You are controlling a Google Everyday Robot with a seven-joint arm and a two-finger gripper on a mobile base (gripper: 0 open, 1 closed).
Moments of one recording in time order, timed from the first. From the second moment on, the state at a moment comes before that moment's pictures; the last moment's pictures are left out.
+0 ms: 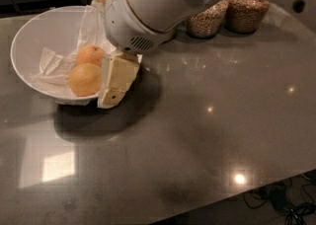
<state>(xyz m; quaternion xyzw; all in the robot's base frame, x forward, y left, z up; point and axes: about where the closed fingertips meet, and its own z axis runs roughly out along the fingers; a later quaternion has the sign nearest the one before) 0.461 0.095 1.001 -0.74 0.55 0.08 0.38</state>
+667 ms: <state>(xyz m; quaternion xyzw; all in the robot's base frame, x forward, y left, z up) 0.461 0.131 0.981 -0.64 0.61 0.16 0.44</state>
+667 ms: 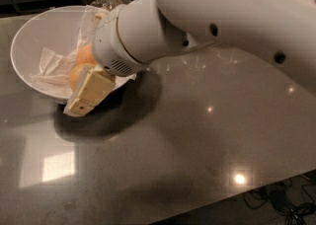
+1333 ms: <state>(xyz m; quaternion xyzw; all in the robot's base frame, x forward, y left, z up) 0.468 0.137 0.978 -0.49 0.69 0.20 0.49</state>
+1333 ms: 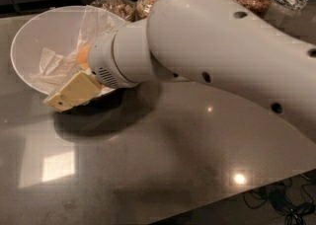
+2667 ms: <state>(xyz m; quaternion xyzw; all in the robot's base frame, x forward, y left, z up) 0.494 0.135 0.966 -0.44 0.73 0.18 0.48</state>
